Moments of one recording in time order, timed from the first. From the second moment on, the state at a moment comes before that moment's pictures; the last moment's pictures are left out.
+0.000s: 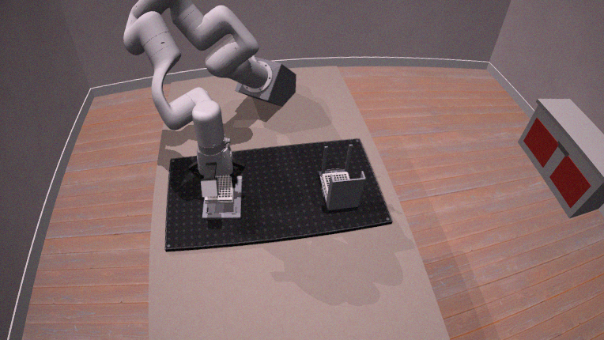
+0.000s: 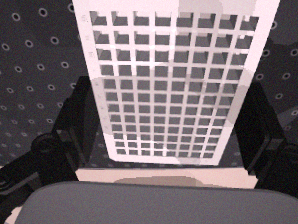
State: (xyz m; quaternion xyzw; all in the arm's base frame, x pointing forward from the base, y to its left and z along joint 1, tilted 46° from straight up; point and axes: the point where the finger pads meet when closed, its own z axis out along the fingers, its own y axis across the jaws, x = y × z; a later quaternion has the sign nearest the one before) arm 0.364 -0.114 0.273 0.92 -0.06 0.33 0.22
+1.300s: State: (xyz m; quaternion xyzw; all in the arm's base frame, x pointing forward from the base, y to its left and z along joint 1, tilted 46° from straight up) arm 0.331 -0.088 0.313 0.92 -0.06 0.33 0.22
